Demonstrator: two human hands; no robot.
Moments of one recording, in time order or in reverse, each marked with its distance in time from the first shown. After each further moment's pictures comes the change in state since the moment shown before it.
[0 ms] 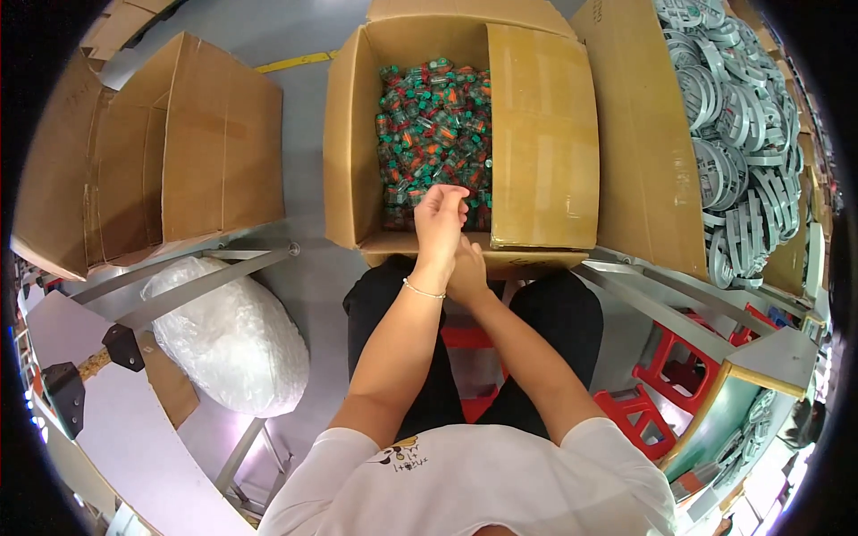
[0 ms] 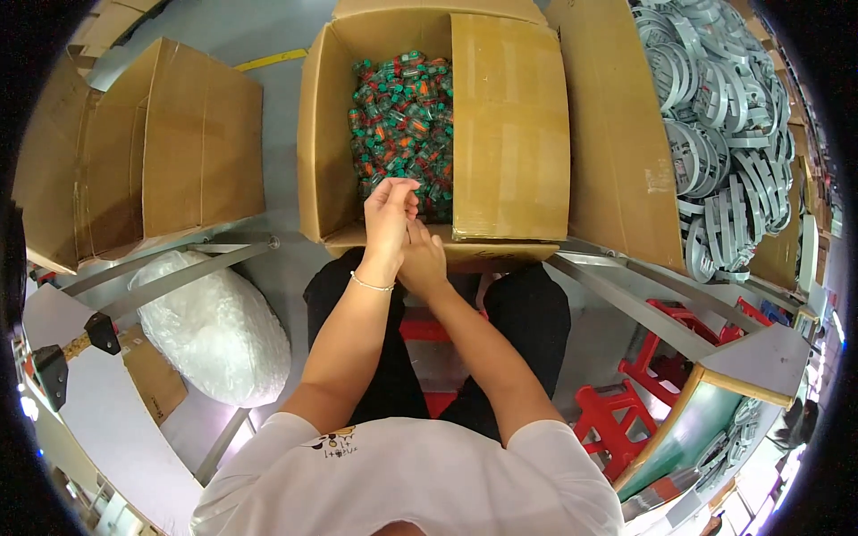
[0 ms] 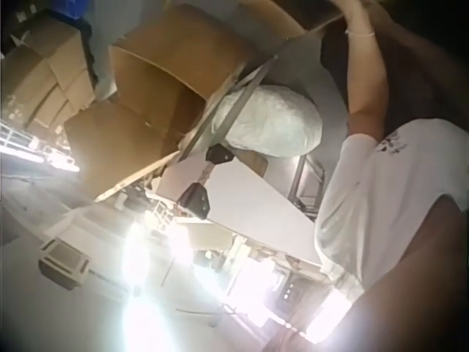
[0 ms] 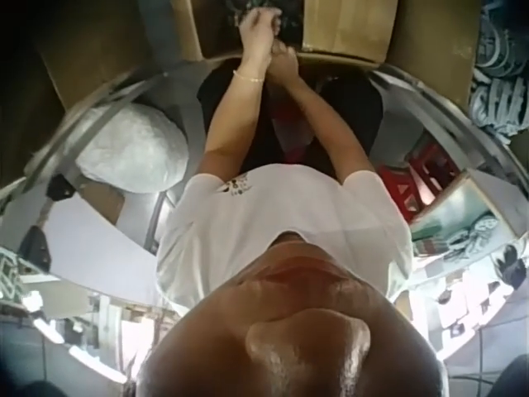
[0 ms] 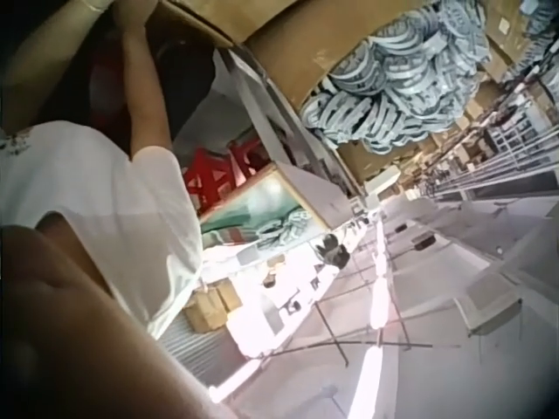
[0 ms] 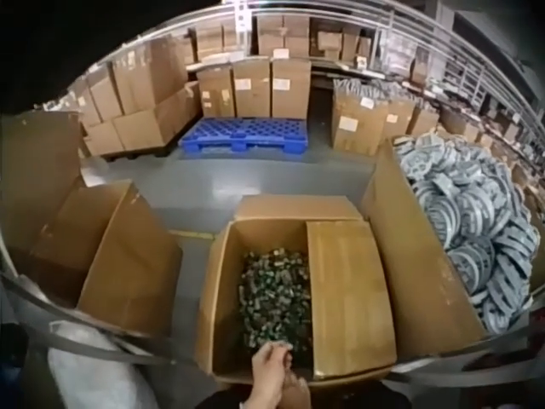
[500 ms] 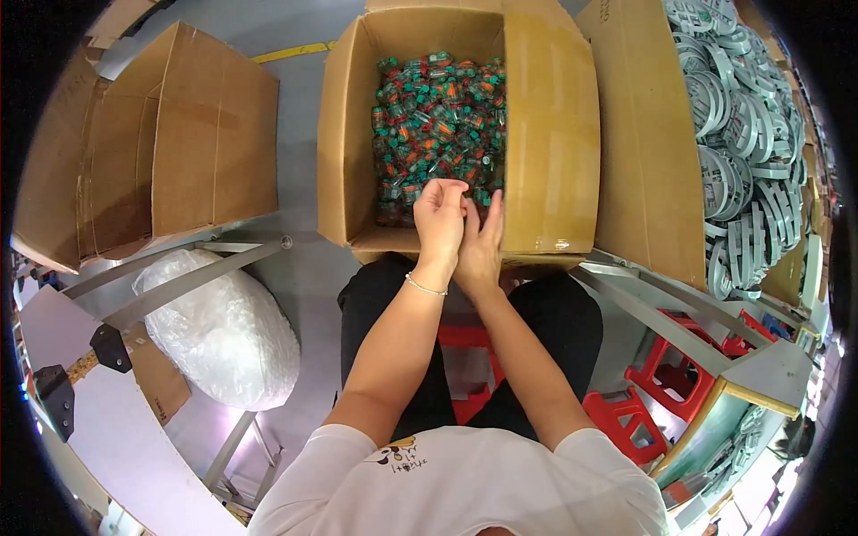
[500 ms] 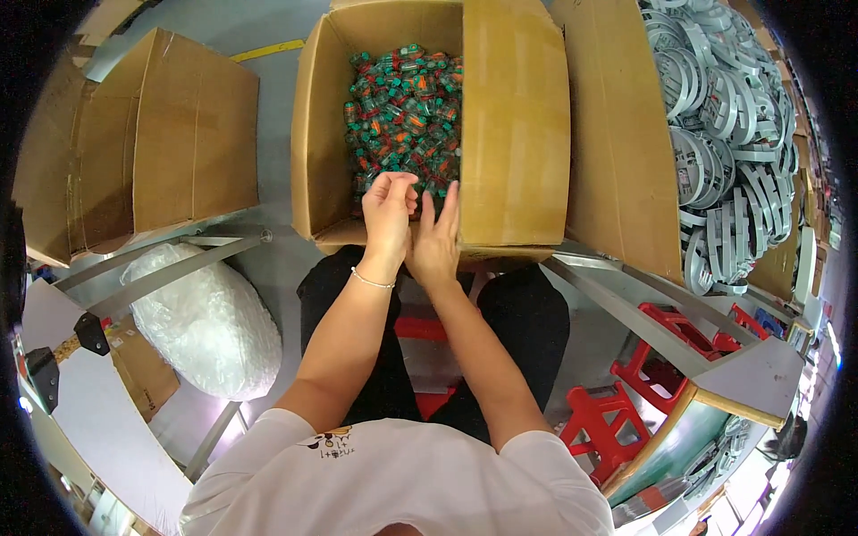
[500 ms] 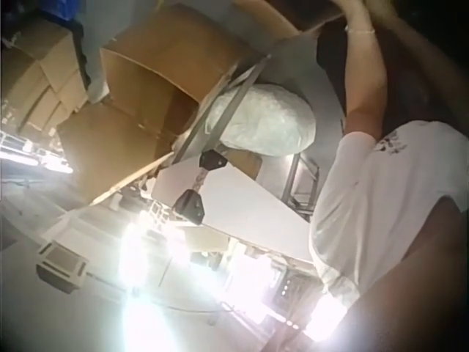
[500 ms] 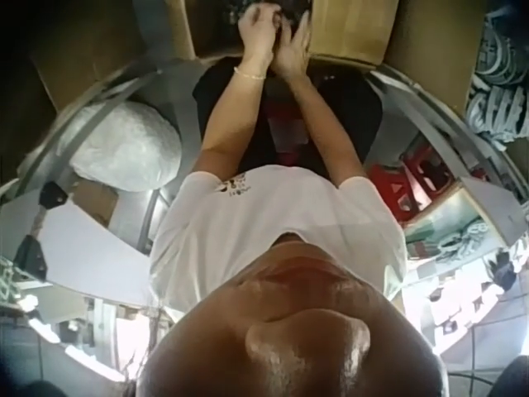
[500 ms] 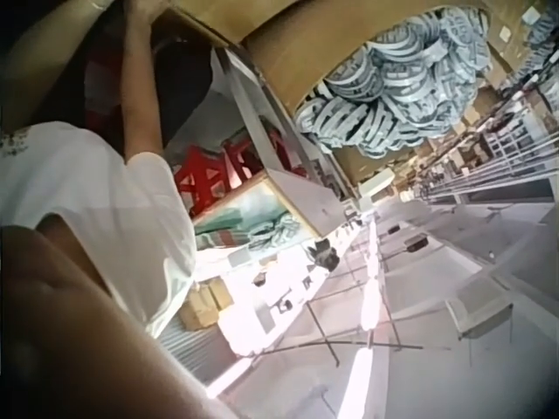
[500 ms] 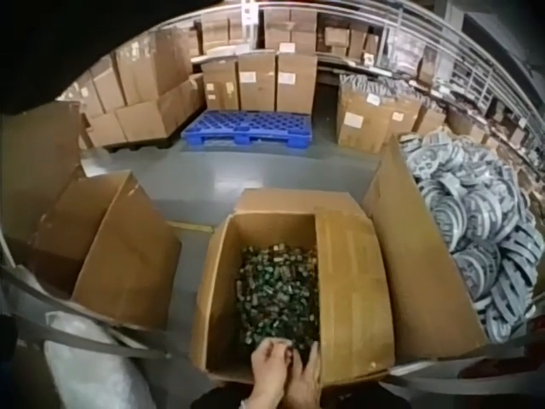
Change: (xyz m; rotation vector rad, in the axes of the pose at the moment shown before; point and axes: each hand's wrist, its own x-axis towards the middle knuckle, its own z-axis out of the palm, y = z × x) left_hand 0.009 -0.017 0.014 -0.044 0.009 0.061; right_hand 0.009 0.015 -0.022 0.033 0.438 0.105
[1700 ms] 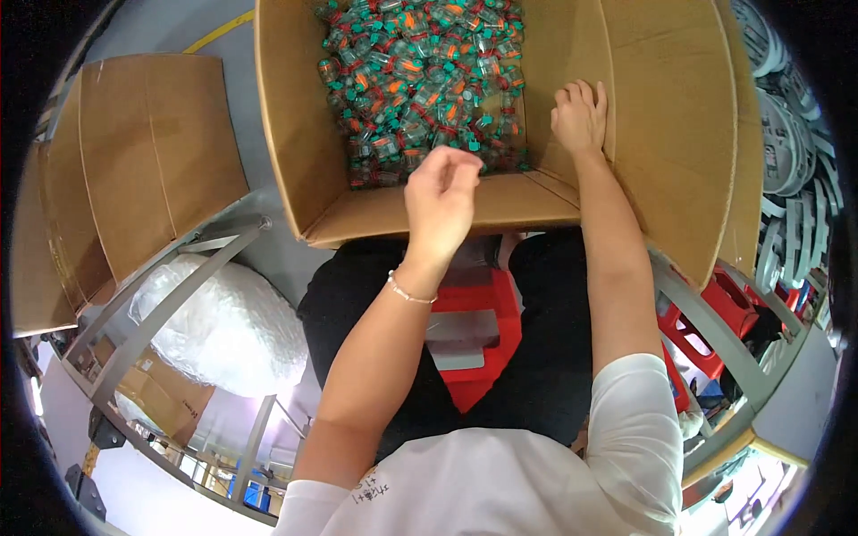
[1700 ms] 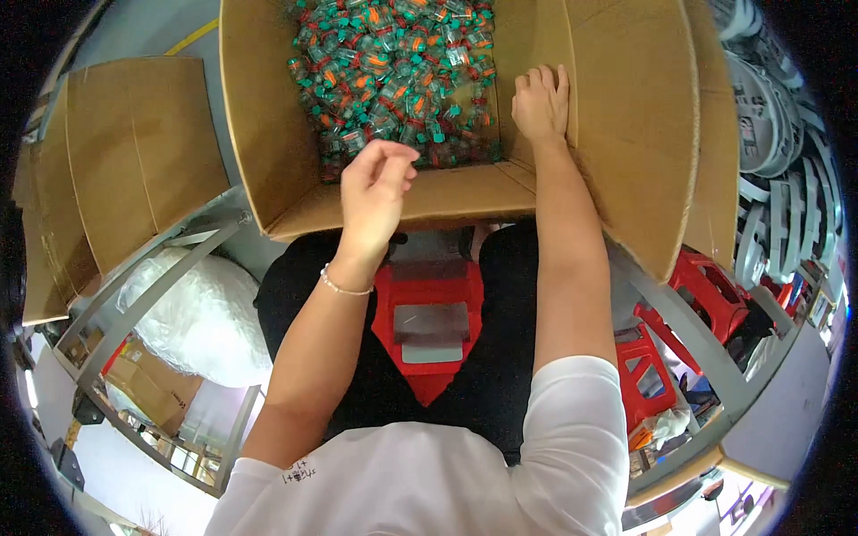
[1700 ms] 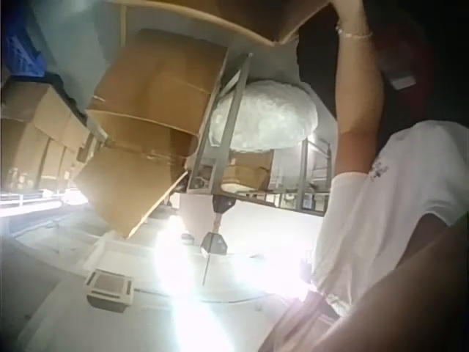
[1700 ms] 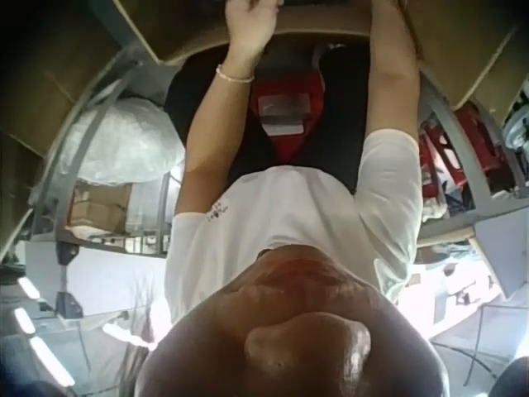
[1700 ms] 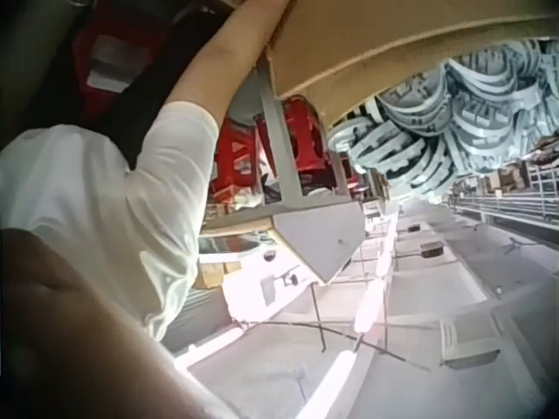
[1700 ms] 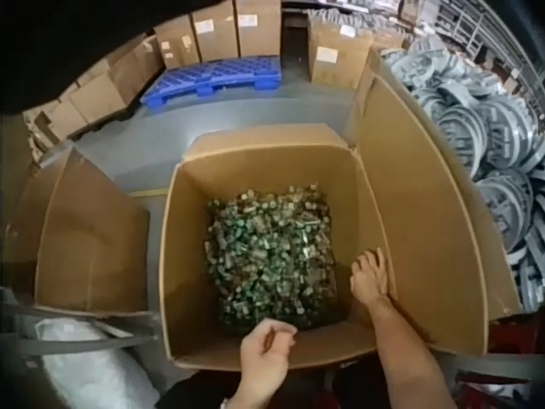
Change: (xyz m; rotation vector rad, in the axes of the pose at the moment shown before) left_hand -0.003 -0.034 0.026 0.316 -0.154 -0.046; right_hand 0.142 0.249 -0.038 -0.823 -0.011 -0.223
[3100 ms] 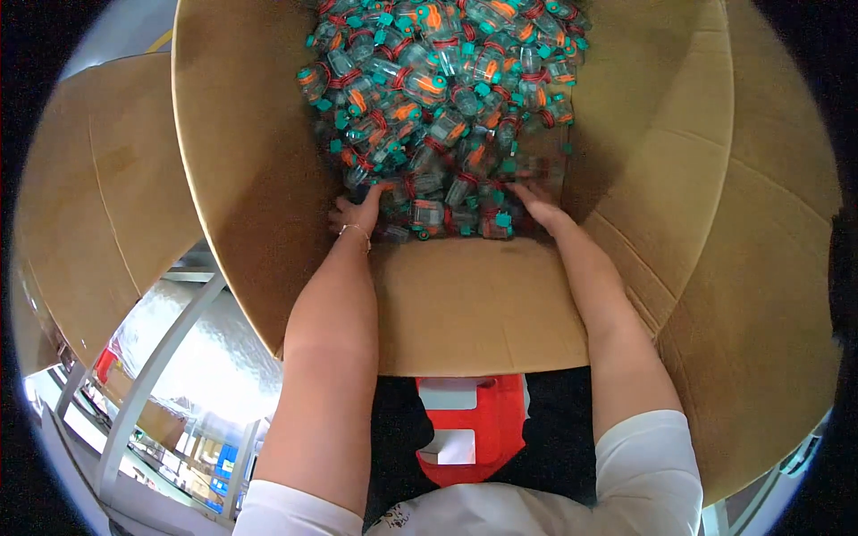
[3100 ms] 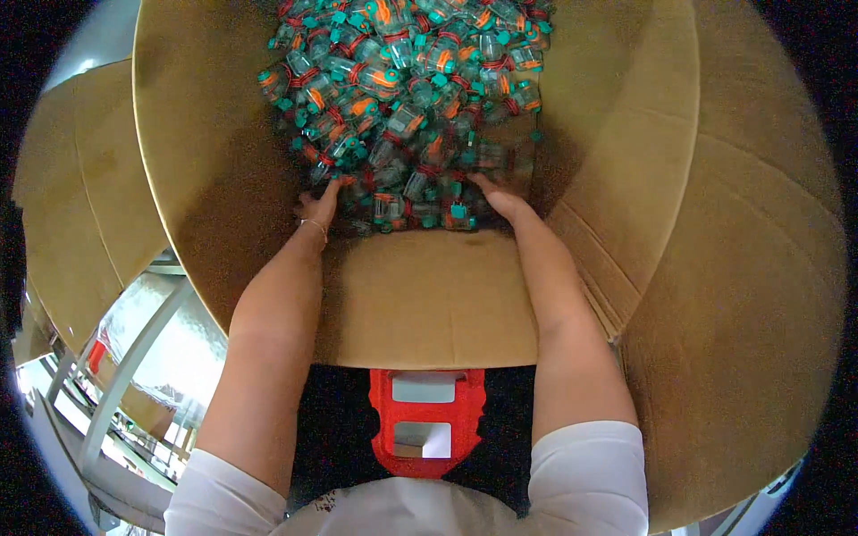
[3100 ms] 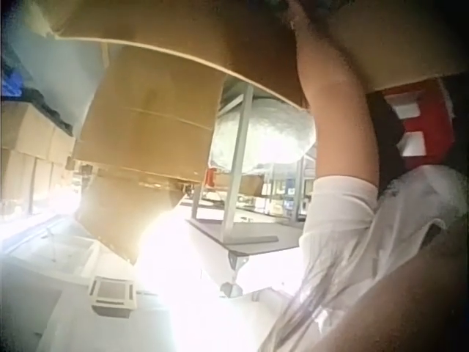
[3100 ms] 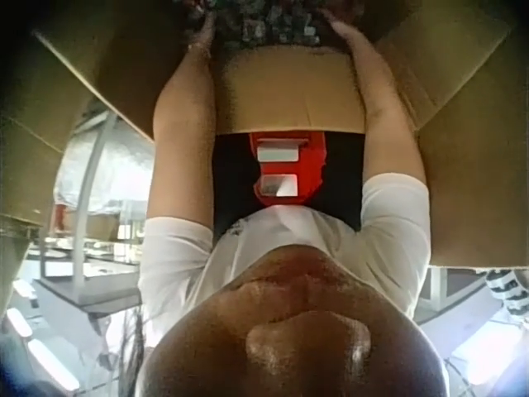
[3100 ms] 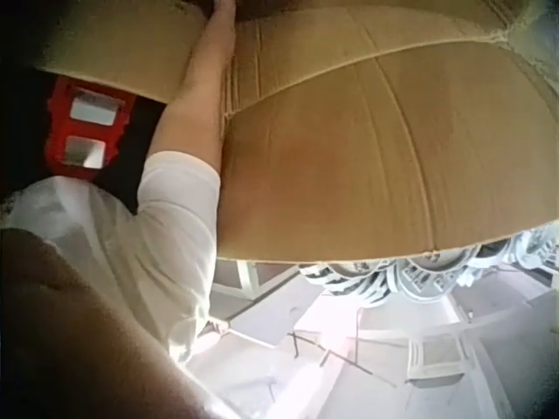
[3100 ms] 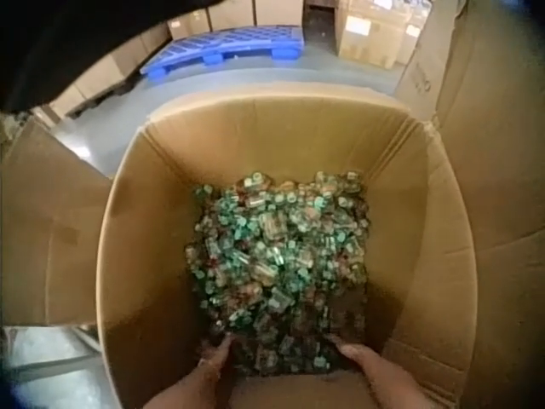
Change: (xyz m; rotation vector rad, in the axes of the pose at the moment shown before) left_hand 0.216 -0.237 -0.153 0.835 0.429 -0.797; right_hand -0.023 -0.097 0.204 1.252 -1.190 0.478
